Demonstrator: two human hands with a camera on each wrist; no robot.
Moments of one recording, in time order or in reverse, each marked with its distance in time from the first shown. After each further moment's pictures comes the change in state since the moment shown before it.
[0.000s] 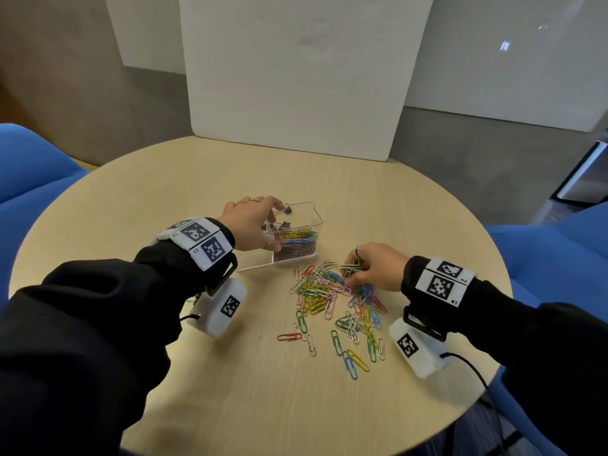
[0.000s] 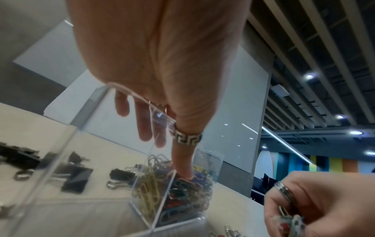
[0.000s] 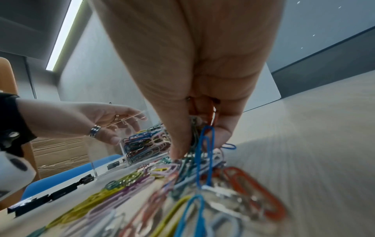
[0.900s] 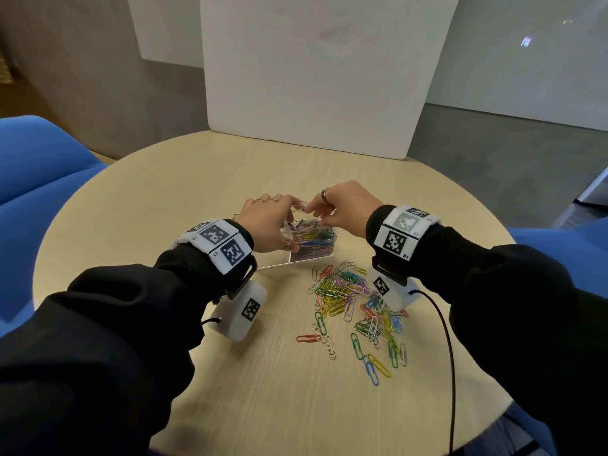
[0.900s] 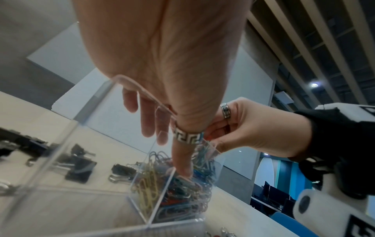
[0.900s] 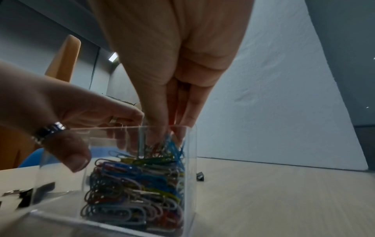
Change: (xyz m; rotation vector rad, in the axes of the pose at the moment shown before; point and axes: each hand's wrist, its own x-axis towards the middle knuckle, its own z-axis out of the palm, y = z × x) left_hand -0.002 -0.004 0.004 0.048 0.033 0.037; right_hand 0.047 -0.077 -0.039 -0.126 0.236 -0.326
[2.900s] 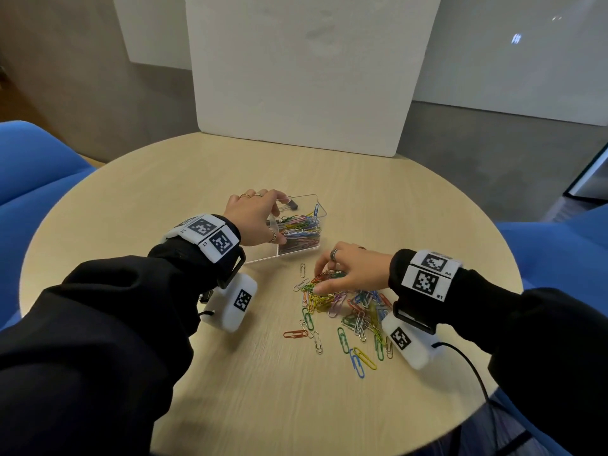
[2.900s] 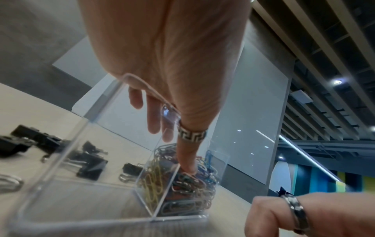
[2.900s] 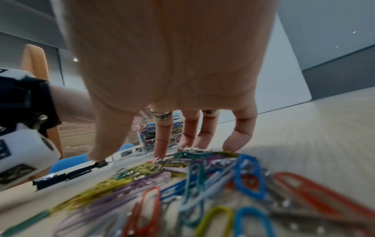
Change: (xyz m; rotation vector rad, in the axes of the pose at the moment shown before) left_hand 0.008 -0.002 0.001 -0.029 0.030 -0.043; right_hand -0.063 0.025 0.039 0.096 -0.410 0.087
